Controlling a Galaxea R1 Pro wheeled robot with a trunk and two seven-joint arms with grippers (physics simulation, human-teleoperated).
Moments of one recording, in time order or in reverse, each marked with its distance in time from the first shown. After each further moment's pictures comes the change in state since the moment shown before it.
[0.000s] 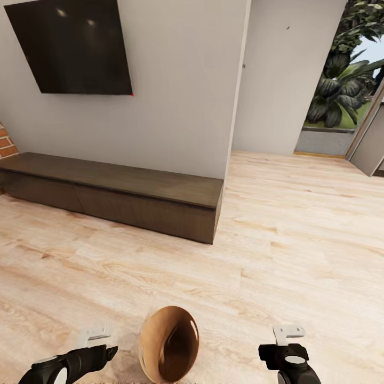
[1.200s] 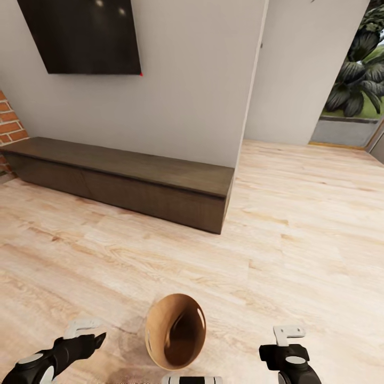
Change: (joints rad) left arm 0.000 0.082 0.006 -0.012 0.000 -0.134 0.003; right arm 0.000 -0.002 -0.003 0.005 0.004 -0.001 0.002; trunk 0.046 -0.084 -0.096
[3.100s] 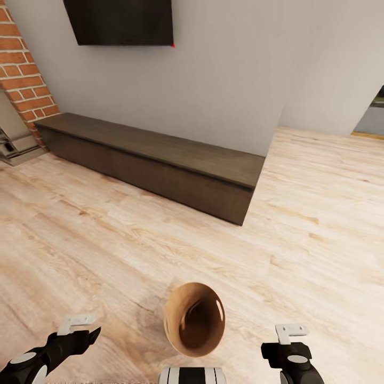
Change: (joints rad) left arm 0.000 0.043 0.001 0.000 0.001 -0.053 -0.003; right arm 0.000 -0.008 -0.004 -0.014 0.004 -0.002 -0.003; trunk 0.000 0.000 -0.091
